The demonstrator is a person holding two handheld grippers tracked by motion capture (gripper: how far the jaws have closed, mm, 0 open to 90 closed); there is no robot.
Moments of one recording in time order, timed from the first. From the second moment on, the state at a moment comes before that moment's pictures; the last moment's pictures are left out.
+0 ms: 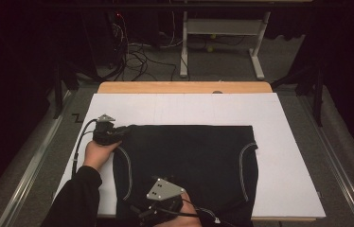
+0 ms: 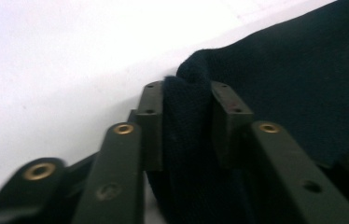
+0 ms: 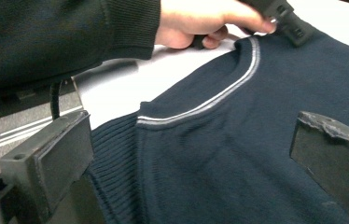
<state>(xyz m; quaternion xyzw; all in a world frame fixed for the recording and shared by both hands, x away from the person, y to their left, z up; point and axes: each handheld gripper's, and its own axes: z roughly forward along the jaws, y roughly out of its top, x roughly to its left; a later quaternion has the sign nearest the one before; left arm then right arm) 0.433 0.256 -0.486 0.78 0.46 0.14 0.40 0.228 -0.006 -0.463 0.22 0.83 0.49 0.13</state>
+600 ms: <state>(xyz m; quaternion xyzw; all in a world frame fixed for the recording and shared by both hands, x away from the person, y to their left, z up) 0.412 0.259 -0.485 0.77 0.42 0.16 0.45 0.221 0.042 -0.476 0.21 0.86 0.46 0.09</state>
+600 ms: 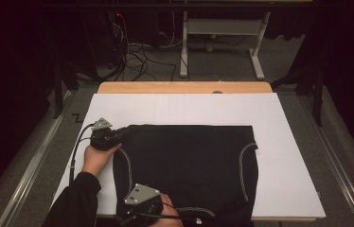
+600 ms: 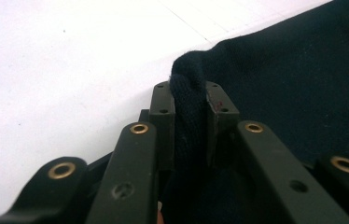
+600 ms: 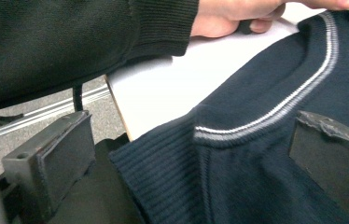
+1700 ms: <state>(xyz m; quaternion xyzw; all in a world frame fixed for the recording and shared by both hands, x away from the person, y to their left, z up) 0.406 0.259 -0.486 0.77 0.43 0.17 0.45 0.220 0.083 -0.489 0.23 0.90 0.34 0.16</state>
